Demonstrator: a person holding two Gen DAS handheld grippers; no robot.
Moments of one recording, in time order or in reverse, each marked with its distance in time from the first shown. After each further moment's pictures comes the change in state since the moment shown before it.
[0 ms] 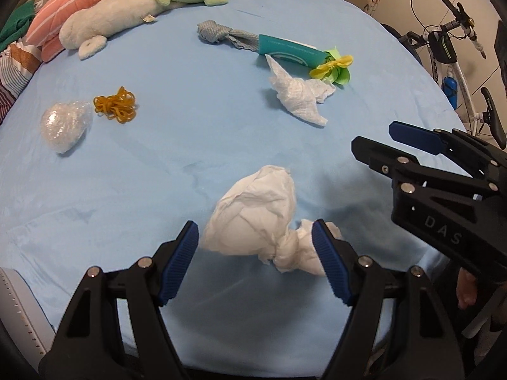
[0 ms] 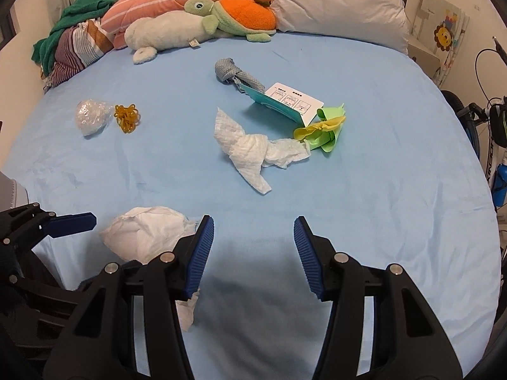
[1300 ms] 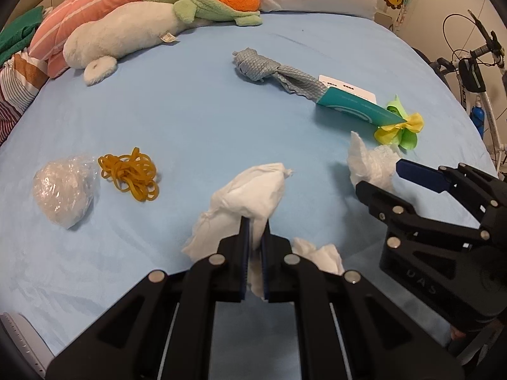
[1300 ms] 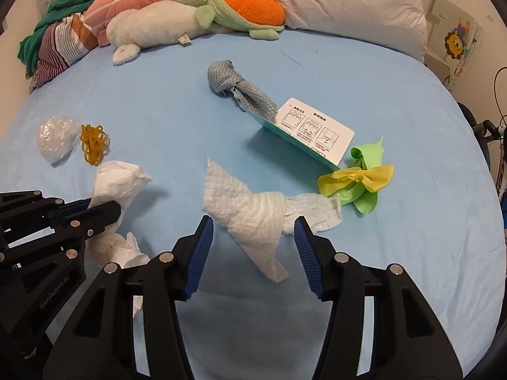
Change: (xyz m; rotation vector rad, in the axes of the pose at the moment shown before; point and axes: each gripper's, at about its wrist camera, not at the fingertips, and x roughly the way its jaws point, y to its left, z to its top) left arm 0.037 0.053 0.076 -0.032 -0.089 0.073; right arm 0.078 0.015 0.059 -0.021 0.021 -0.030
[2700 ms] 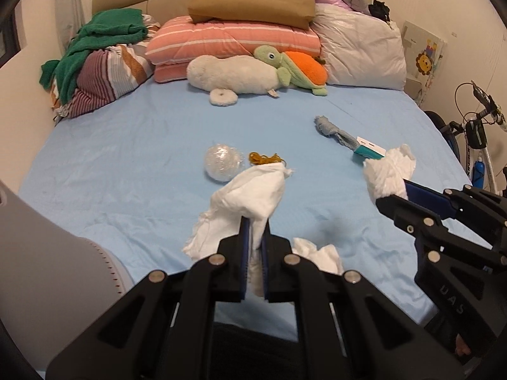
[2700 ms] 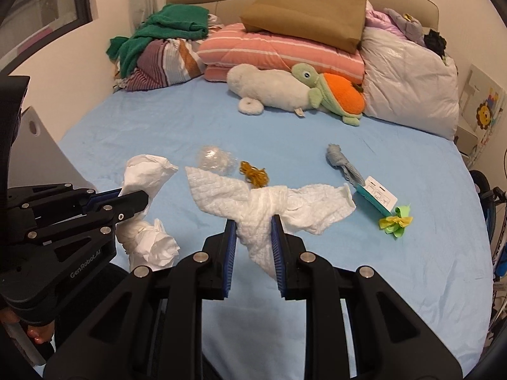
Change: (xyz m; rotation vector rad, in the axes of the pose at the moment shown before) left arm -0.212 0.078 -0.098 -0.203 -0.217 0.152; right arm -0.197 0.140 -0.027 -0.210 -0.217 0.191
